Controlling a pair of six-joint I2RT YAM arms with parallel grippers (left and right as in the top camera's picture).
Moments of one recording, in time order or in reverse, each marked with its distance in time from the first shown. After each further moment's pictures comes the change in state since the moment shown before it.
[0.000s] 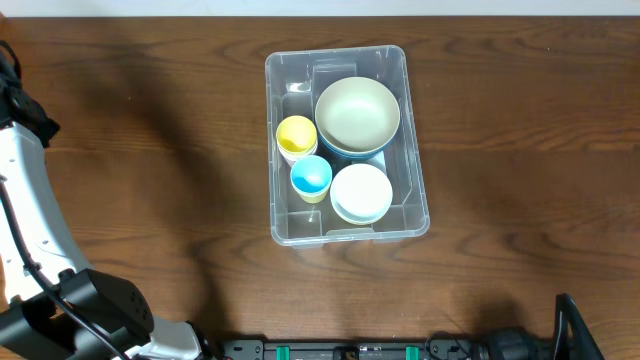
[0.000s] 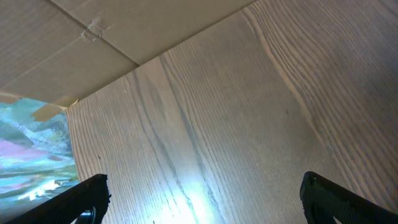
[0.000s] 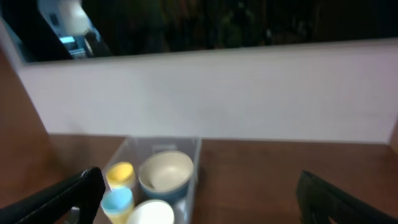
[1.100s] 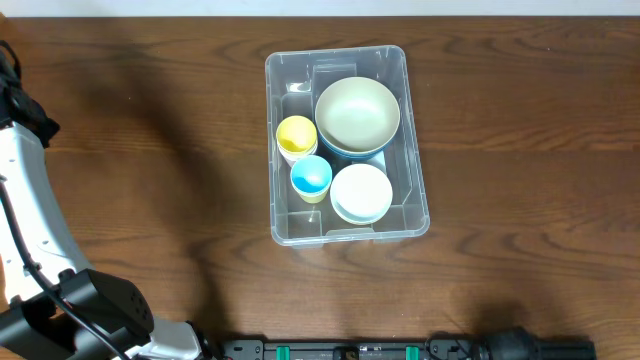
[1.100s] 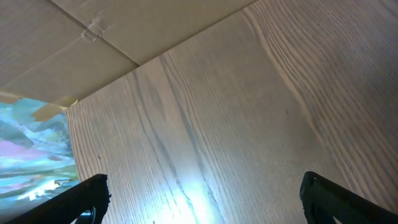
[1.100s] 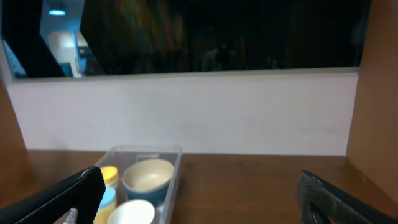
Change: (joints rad) left arm 0.000 0.000 0.000 0.000 0.000 0.000; right arm 0.000 -0.300 0.019 -0.150 0.056 -0.063
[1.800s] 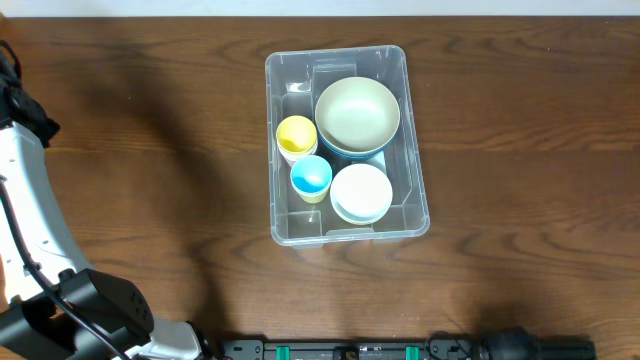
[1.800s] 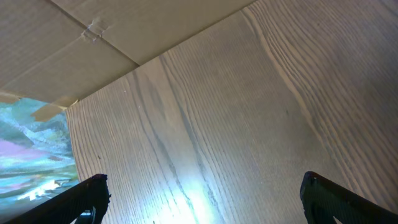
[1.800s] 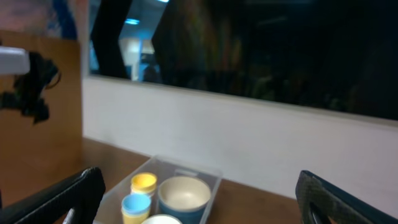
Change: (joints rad) left arm 0.000 0.000 0.000 0.000 0.000 0.000; right arm 0.000 -0.004 -0.137 0.216 -0.288 -0.088
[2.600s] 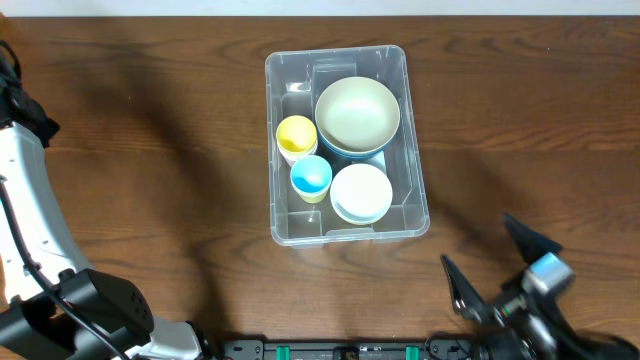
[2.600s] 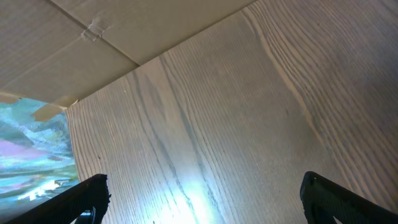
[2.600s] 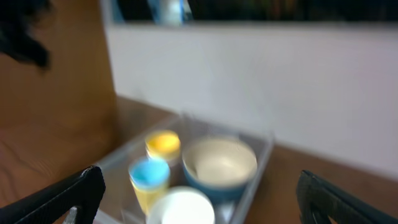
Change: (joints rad) left arm 0.000 0.000 0.000 0.000 0.000 0.000; right arm 0.000 0.001 -0.785 0.581 -0.156 0.060
